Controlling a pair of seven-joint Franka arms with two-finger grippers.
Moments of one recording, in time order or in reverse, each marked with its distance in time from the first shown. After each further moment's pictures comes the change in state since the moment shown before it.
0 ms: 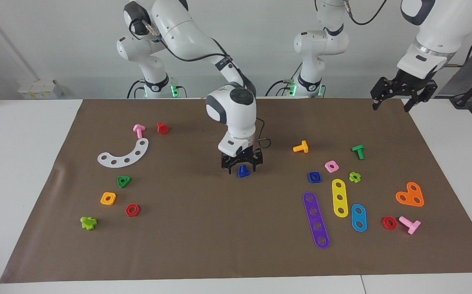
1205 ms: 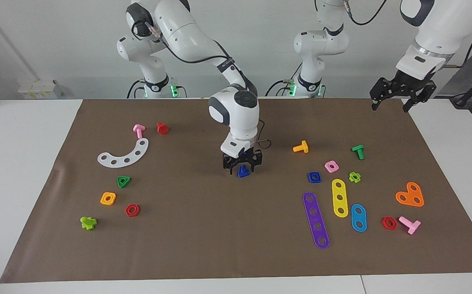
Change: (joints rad) left arm 0.000 -0.001 0.000 -0.004 0.000 -0.001 0.000; right arm 0.016 0.007 -0.014 0.005 -0.007 -0.025 0.000
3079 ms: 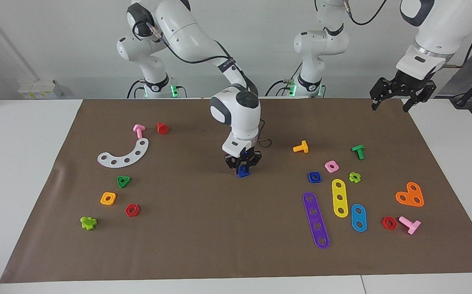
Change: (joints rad) left arm 0.000 0.000 0.000 -0.001 0.000 0.000 0.000; right arm 0.010 0.001 0.004 -0.011 0.000 -0.008 0.000
